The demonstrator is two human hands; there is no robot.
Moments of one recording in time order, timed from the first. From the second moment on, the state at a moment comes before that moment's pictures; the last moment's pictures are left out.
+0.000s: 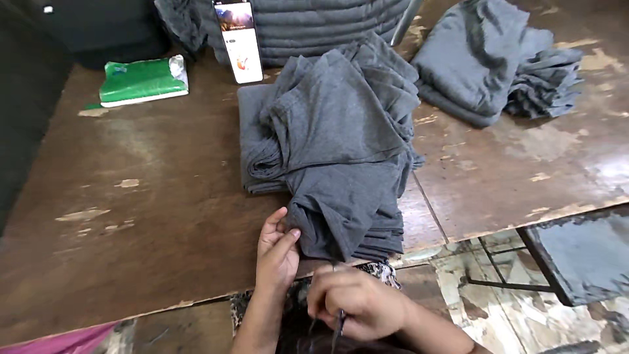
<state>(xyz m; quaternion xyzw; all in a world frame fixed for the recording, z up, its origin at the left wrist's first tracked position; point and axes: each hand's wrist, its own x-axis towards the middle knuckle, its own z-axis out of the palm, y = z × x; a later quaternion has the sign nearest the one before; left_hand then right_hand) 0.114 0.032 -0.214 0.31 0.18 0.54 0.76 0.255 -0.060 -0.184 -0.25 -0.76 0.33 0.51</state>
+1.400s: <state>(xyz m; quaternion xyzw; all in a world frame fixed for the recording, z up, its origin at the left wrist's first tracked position) 0.113 0.031 -0.201 0.45 0.30 0.53 0.66 0.257 -0.037 -0.199 -0.64 -0.65 0.15 0.38</state>
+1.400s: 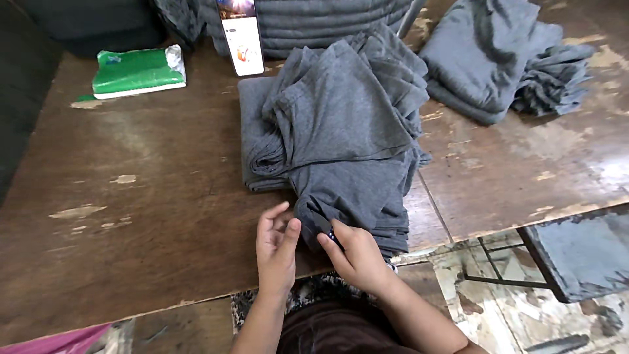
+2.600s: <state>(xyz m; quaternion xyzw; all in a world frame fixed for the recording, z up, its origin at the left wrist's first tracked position) 0.103 0.024 -0.205 0.57 0.29 0.54 0.55 0.273 -0.034 -0.192 -0.62 -0.61 0.11 0.49</state>
